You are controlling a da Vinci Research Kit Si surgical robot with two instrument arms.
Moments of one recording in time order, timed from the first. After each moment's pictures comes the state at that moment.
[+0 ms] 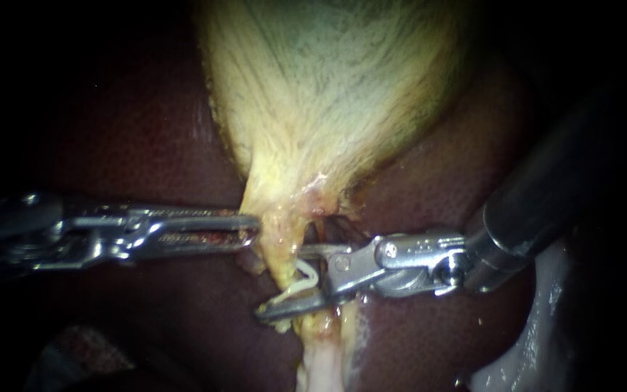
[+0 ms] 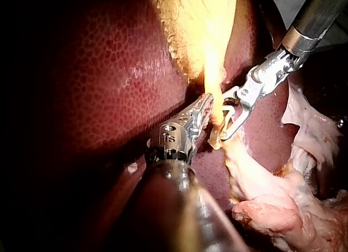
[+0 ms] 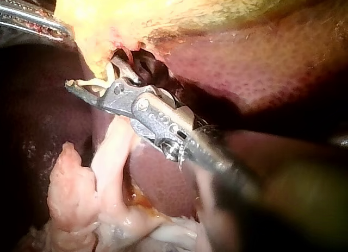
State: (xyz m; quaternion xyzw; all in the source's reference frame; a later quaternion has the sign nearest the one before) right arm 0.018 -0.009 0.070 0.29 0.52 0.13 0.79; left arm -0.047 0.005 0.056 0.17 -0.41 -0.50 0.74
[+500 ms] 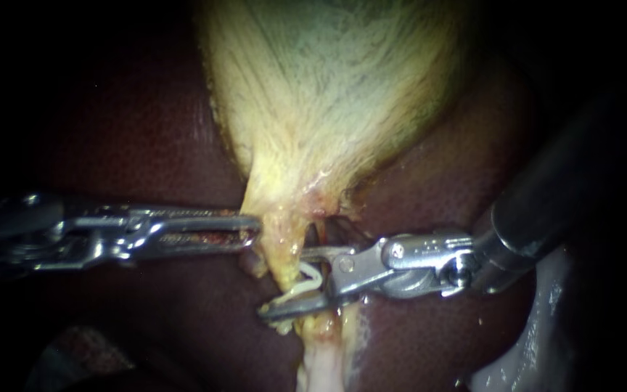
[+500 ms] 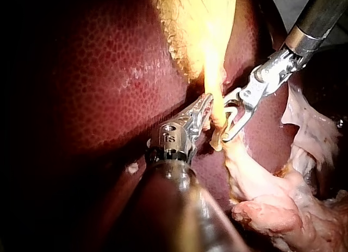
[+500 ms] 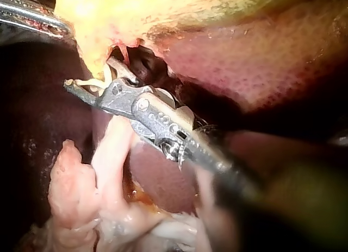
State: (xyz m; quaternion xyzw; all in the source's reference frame) right arm 0.017 -0.009 0.070 0.31 0.52 0.13 0.79; left arm -0.047 0.005 0.056 0.17 -0.41 -0.50 0.74
